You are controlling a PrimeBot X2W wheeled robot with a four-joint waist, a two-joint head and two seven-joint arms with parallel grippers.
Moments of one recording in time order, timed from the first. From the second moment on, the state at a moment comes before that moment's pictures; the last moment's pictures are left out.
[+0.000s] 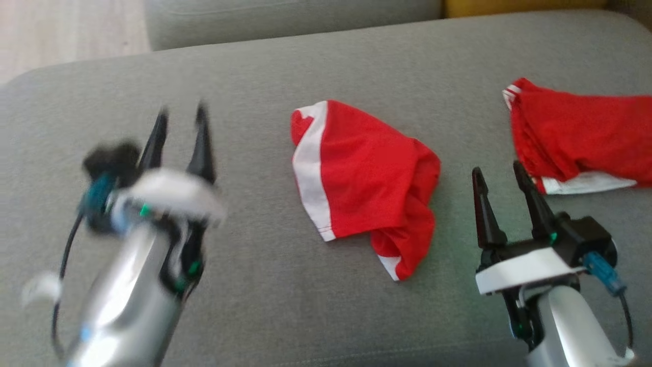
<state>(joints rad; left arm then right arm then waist) -0.50 0.20 -0.47 0.36 -0.67 0.24 -0.26 -0.16 -0.05 0.10 0.26 0.13 0.13 -0.24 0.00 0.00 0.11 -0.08</state>
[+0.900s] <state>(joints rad) -0.17 0.05 -0.22 0.39 -0.50 0.04 -0.26 -0.26 -0.07 0.51 0.38 0.13 0.13 0.06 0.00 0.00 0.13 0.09</state>
